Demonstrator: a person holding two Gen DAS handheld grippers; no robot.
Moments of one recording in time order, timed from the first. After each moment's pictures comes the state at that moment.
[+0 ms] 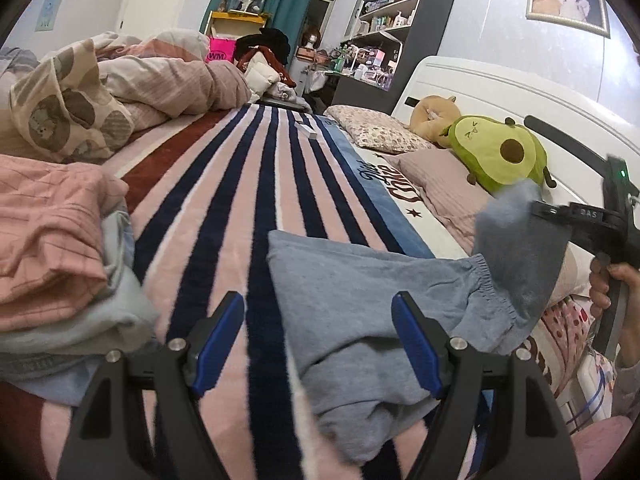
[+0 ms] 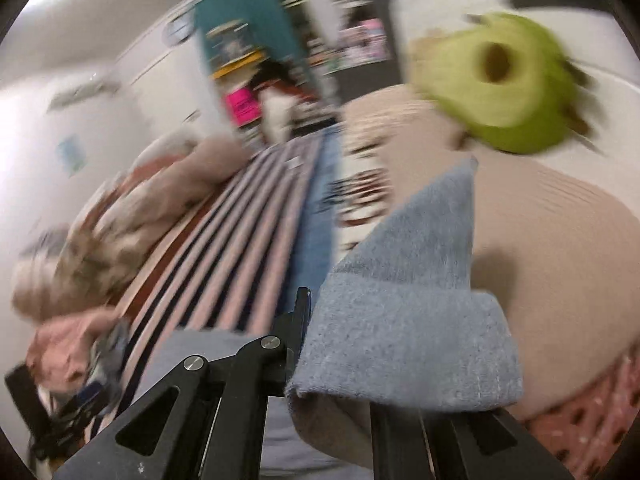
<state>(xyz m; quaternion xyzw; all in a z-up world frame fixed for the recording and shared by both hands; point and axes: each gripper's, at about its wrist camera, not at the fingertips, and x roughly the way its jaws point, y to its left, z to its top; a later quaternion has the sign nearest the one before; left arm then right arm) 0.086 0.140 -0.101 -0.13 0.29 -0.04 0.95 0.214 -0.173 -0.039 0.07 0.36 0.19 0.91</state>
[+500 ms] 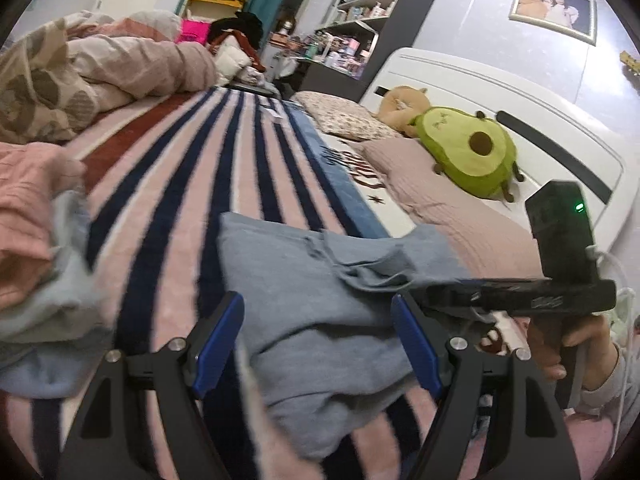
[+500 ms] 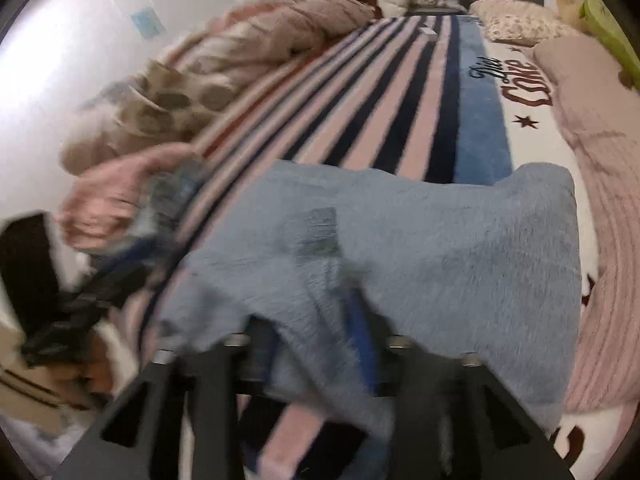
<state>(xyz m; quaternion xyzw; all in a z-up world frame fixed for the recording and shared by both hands) 0.097 0.120 -0.106 -0.16 0.31 -0.12 0.93 0.185 -0.099 -0.105 0.03 0.49 0.35 0.80</state>
